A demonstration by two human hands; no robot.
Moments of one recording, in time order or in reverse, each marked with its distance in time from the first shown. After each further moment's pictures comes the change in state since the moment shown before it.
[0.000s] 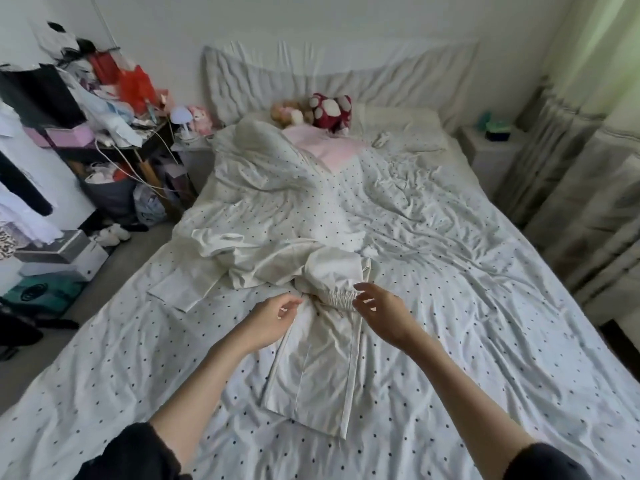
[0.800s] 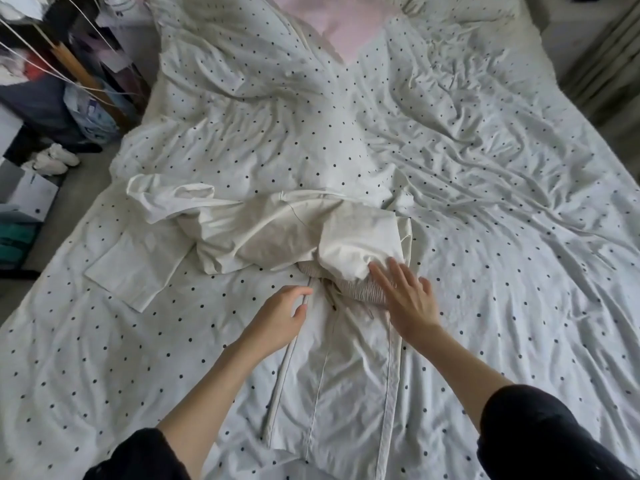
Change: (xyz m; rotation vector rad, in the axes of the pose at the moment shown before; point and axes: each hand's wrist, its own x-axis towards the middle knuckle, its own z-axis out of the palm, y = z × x) left_hand 0.197 -0.136 0.044 0.045 -0.157 -0.087; right_hand 0.203 0.155 0.124 -0.734 -0.120 0.016
